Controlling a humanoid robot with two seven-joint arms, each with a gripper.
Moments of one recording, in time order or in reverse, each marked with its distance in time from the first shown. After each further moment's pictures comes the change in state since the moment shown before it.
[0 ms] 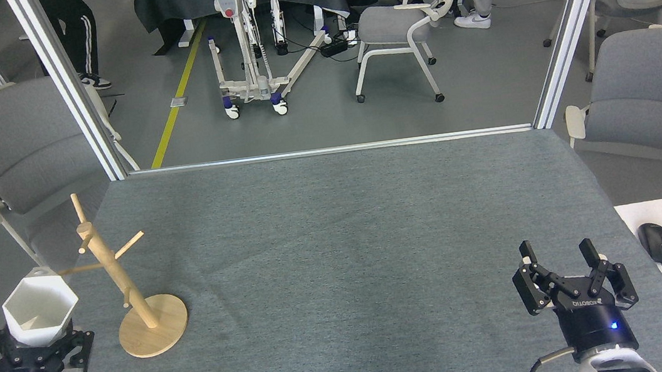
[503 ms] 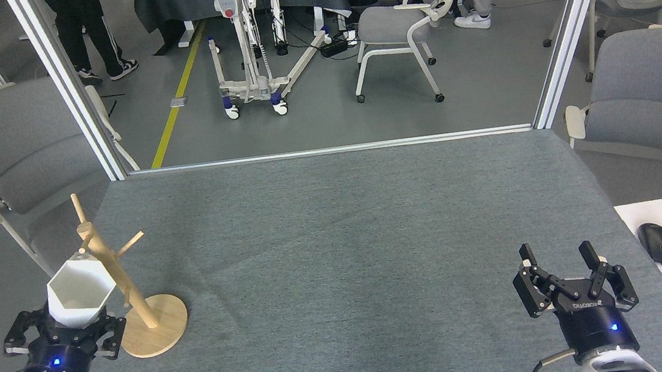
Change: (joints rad) left arm -0.068 -0.044 -0.063 0.052 -0.107 -0.008 -0.025; right arm 0.004 -0.011 0.004 0.010 0.000 -0.001 0.002
